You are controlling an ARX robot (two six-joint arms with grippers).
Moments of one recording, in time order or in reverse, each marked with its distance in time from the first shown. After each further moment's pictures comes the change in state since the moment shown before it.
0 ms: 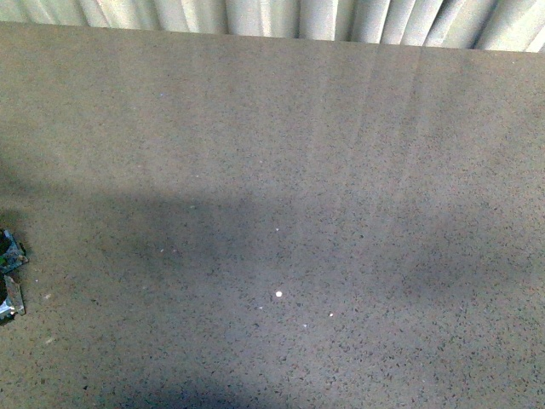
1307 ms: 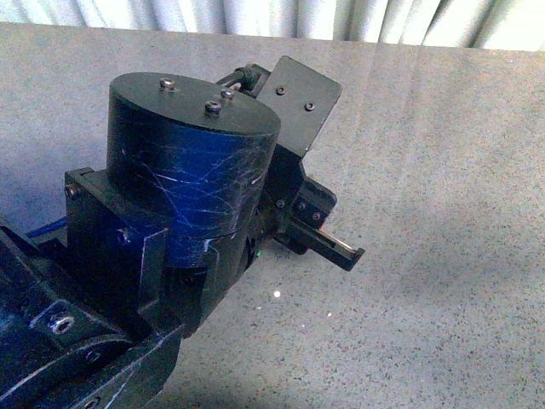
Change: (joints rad) left arm -0.539 0.789 0.352 0.332 -0.180 0.053; right arm 0.000 0.000 0.000 0.000 0.000 0.000
